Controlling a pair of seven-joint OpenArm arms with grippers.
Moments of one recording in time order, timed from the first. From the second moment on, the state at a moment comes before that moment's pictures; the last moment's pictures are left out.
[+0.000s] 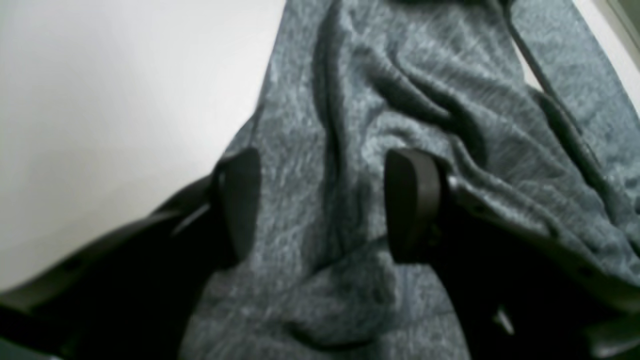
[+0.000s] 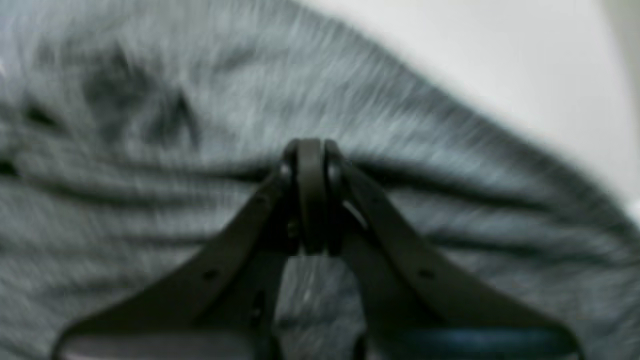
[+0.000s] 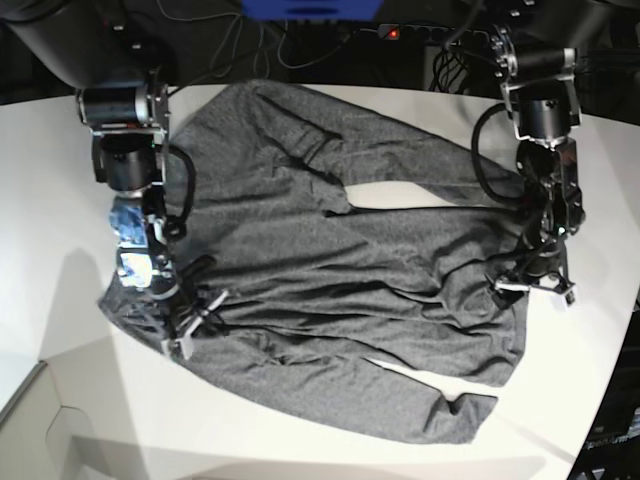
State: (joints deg) left arm -15.6 -13.2 -14.3 54.6 -31.0 -4.1 20.8; right arm 28.1 6.5 1.8 39.0 -0.5 16.8 -9.9
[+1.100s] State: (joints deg) left arm -8.4 -17.8 -14.1 77.1 -31.5 -4.0 22.8; right arm 20.9 10.1 8.3 50.6 -0.2 1.2 -1.5
